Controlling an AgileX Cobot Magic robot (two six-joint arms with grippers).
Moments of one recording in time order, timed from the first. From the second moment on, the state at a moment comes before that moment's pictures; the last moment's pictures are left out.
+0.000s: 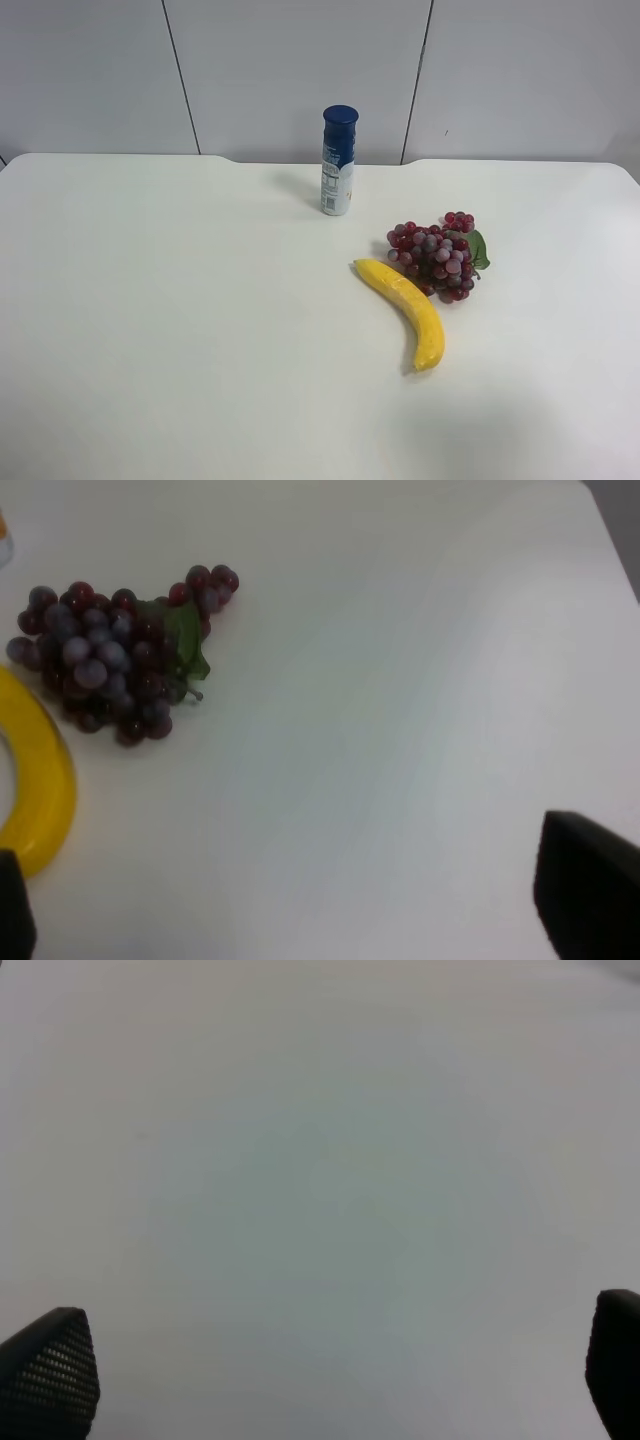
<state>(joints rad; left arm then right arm) -0.04 -0.01 -0.51 -0.01 1.06 0.03 -0.03 0.00 -0.51 0.04 1.06 -0.12</state>
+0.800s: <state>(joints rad) 0.07 -0.01 -0.51 -0.01 1.06 0.03 -0.03 0.00 -0.51 0.04 1.06 -0.12</state>
